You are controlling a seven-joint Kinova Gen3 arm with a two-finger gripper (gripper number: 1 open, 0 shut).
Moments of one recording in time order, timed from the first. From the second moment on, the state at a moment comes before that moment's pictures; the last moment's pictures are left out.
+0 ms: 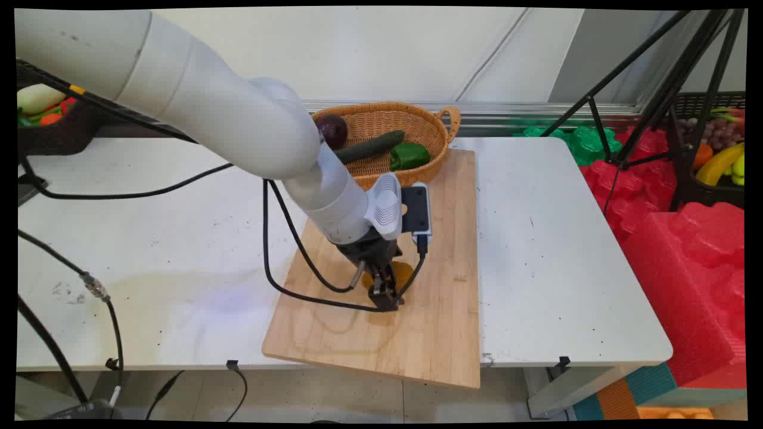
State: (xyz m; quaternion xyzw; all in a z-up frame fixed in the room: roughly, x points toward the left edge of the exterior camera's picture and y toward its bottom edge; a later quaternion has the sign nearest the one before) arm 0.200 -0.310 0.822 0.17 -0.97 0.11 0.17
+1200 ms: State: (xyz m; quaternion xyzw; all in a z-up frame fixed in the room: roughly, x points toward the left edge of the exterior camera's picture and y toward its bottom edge) arm 0.261 -0.384 0.970 0.27 -0.90 0.22 0.28
